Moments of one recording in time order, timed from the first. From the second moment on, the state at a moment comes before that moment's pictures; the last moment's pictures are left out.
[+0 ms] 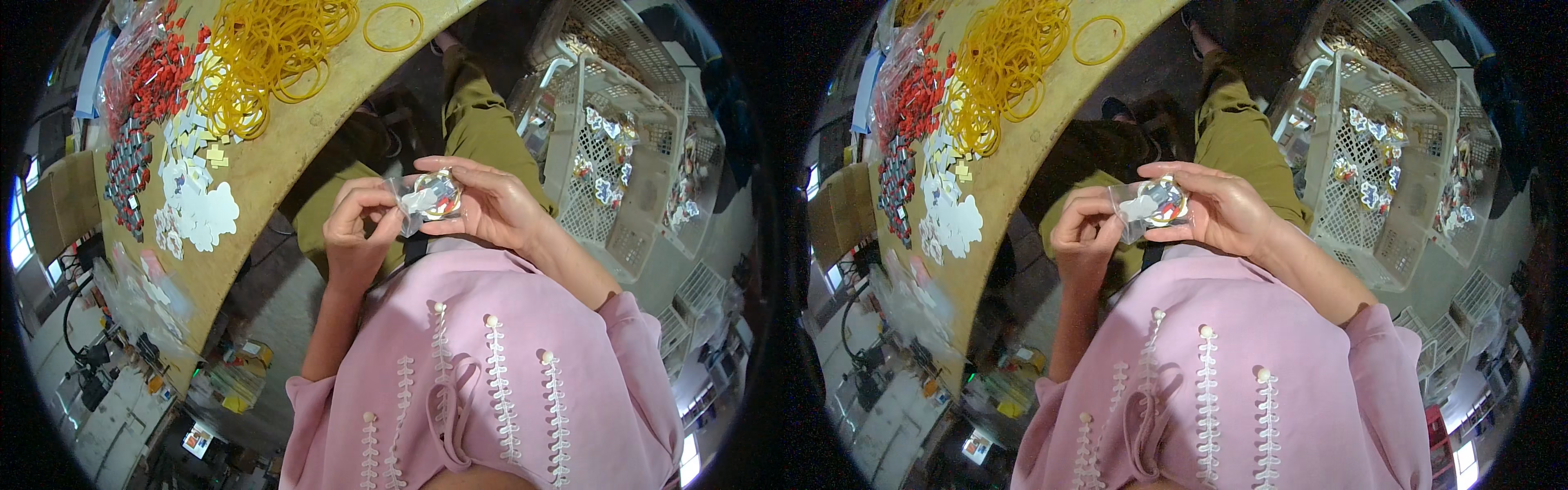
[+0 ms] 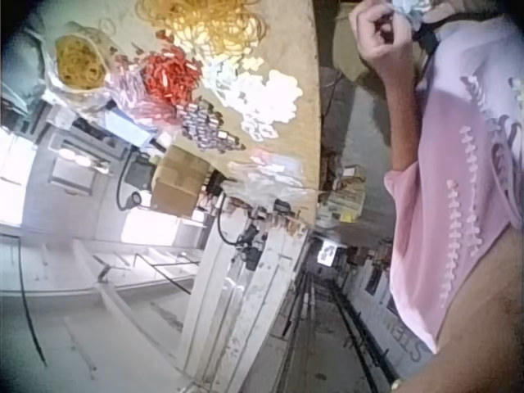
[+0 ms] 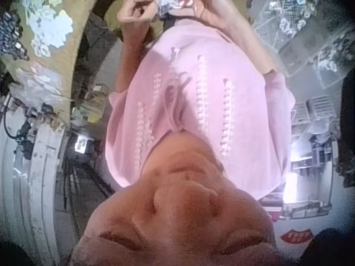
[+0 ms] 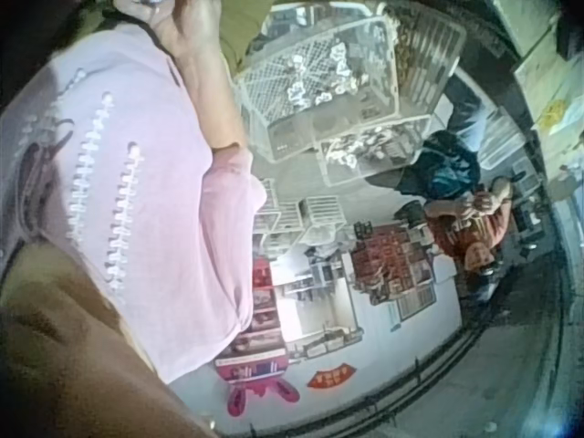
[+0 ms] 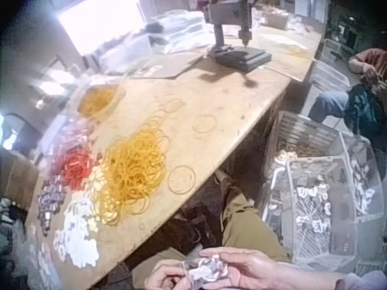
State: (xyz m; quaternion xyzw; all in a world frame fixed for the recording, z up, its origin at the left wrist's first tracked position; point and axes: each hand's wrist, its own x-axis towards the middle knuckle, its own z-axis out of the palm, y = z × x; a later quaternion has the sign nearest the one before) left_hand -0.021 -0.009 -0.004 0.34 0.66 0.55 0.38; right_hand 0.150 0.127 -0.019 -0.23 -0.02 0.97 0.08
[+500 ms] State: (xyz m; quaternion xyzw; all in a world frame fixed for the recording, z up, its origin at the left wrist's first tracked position) left_hand -0.058 -0.010 0.015 0.65 0.60 0.41 0.19; right_hand 0.152 0.130 -0.016 -0.26 -0.05 0.96 0.04
